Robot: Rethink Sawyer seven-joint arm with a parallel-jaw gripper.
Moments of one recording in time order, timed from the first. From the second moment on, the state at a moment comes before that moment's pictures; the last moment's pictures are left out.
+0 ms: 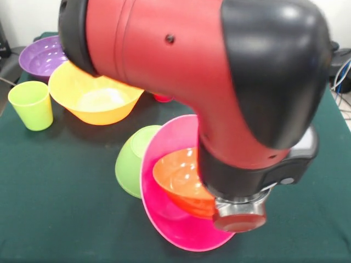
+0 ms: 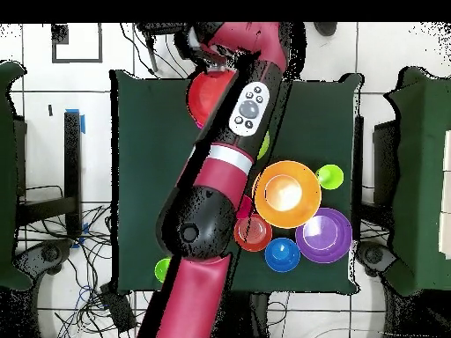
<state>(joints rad) -0.30 0.36 -1.72 0.09 1.70 1.34 2.91</state>
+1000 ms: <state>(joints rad) -0.25 0.33 -1.72 0.10 1.66 1.34 2.91</state>
